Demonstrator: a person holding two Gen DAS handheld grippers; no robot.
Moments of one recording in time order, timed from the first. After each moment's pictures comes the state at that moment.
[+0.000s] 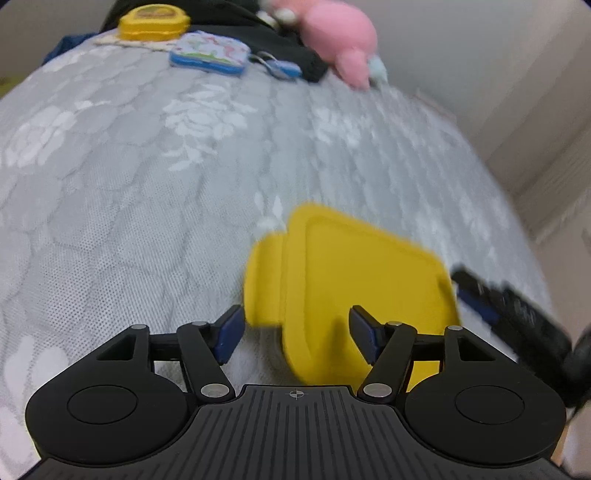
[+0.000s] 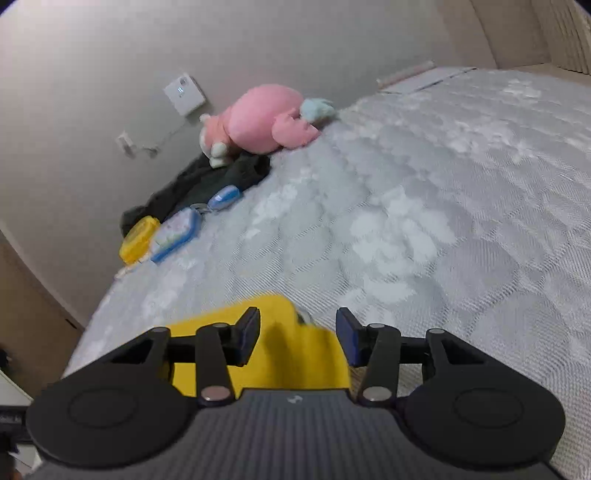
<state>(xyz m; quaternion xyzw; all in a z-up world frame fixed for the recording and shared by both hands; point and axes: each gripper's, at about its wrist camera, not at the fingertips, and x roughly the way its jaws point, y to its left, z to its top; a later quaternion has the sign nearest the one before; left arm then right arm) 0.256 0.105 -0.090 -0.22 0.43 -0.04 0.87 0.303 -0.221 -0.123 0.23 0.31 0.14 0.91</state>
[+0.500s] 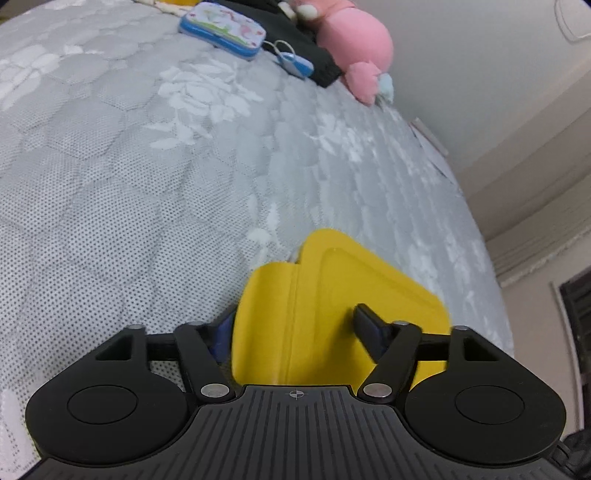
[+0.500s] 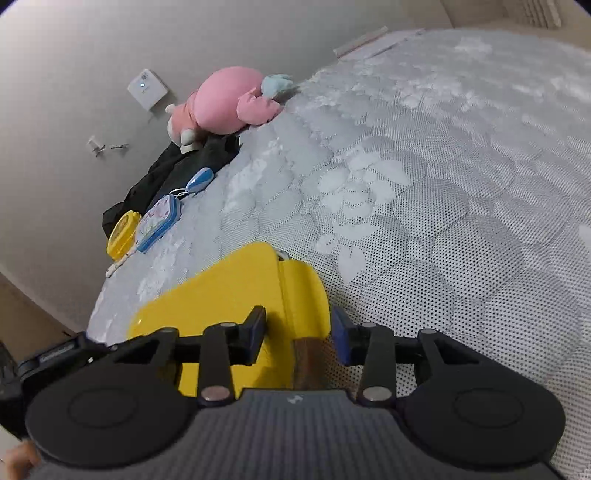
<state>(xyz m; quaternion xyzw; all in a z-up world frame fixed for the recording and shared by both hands) 0.296 0.119 -0.137 -0.31 0.43 -0.06 0.85 0.265 -0.224 -0.126 0.26 0.37 0.08 0.89</state>
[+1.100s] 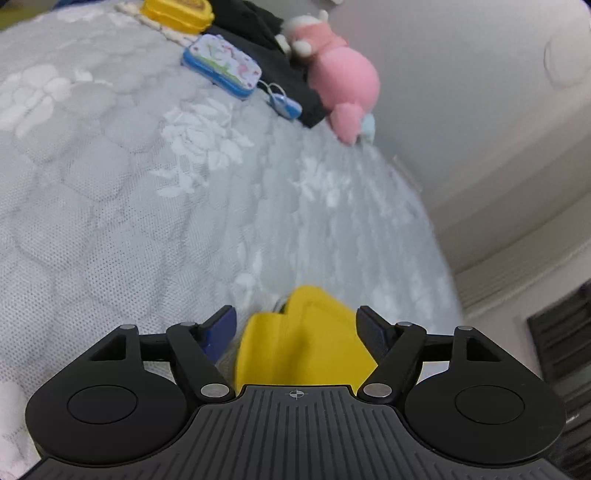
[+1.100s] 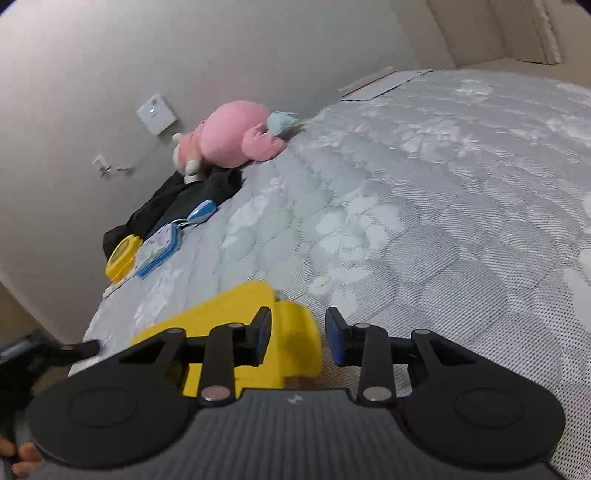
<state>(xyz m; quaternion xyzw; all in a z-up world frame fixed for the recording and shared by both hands) 0.279 0.161 -0.103 -0.38 0.37 -0.10 0.84 0.263 -0.236 -0.120 0.26 0.32 0.07 0.91</state>
